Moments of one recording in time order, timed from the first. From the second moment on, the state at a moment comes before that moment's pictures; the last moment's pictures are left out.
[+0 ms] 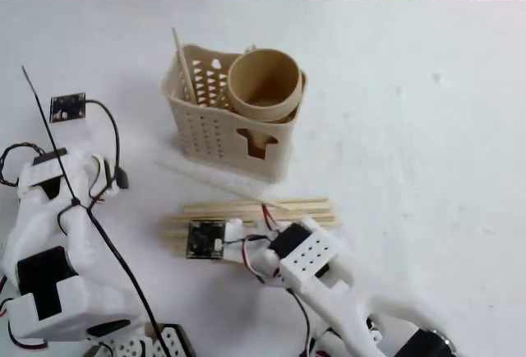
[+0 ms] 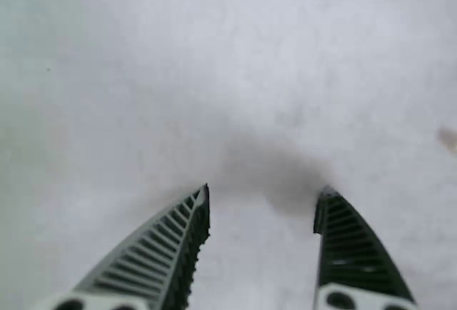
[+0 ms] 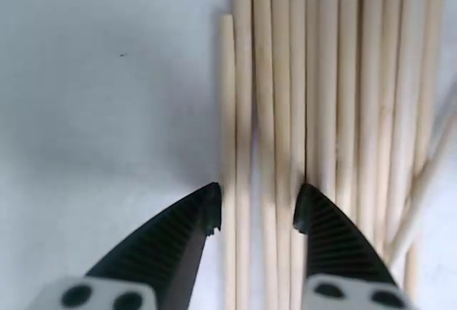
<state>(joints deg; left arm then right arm) -29.3 -0.7 42.3 44.5 -9.2 -45.7 -30.1 67.1 49.8 46.7</state>
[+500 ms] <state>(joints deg) -29.3 -0.7 42.3 44.5 -9.2 -40.8 -24.8 59.3 50.1 45.4</state>
